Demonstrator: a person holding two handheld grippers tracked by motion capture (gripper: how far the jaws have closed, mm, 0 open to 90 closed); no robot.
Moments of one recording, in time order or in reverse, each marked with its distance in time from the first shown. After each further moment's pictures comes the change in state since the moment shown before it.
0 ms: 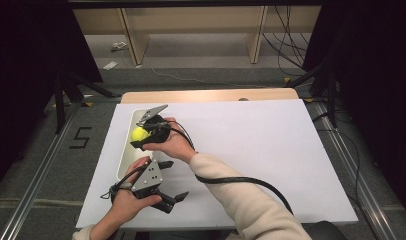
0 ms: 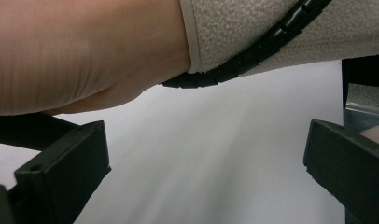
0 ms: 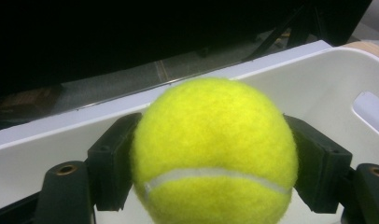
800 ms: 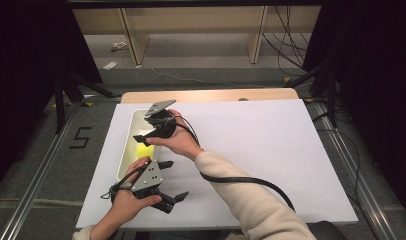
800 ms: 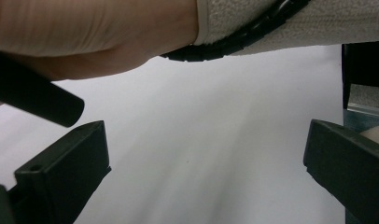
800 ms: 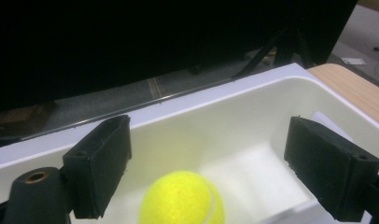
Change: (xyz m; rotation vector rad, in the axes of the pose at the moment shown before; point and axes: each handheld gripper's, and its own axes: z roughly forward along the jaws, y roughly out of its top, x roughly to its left) left arm 0.000 0.000 0.000 -0.004 0.001 -0.001; right arm -0.006 0.006 -0.026 -0.077 -0.033 0.003
